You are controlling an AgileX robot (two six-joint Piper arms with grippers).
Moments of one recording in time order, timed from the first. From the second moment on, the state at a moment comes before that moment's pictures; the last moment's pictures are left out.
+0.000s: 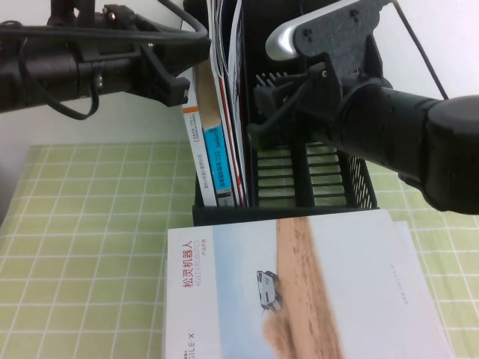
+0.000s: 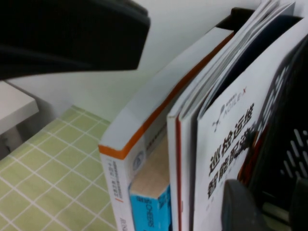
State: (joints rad) right arm 0.71 1.58 -1.18 1.64 -0.12 -1.62; left arm -0.21 1.46 -1.25 -1.32 0.67 1.42
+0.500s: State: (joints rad) right arm 0.71 1.61 -1.19 1.64 -0.14 -1.62; left arm -0.25 1.57 -1.25 -1.31 0.62 1.43
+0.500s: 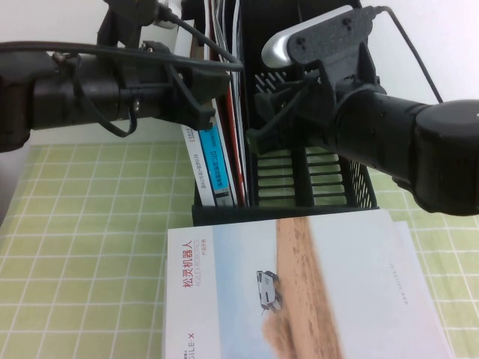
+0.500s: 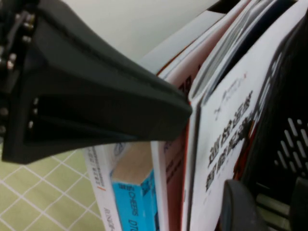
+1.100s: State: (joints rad) right arm 0.71 1.75 -1.34 1.58 -0.09 -1.62; left arm -0.25 1.57 -1.25 -1.28 0.58 1.42
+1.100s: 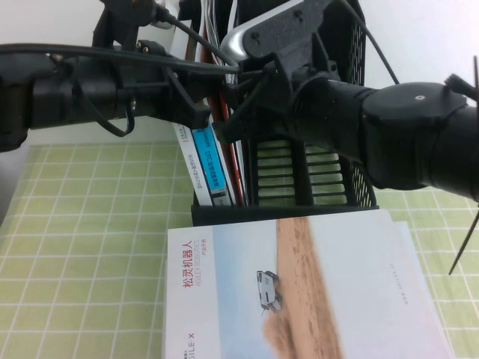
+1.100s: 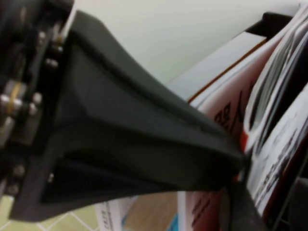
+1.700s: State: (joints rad) right arm 0.72 1.77 -1.35 1.62 -0.14 -1.71; left arm -0.25 1.57 -1.25 -1.26 0.55 1.42
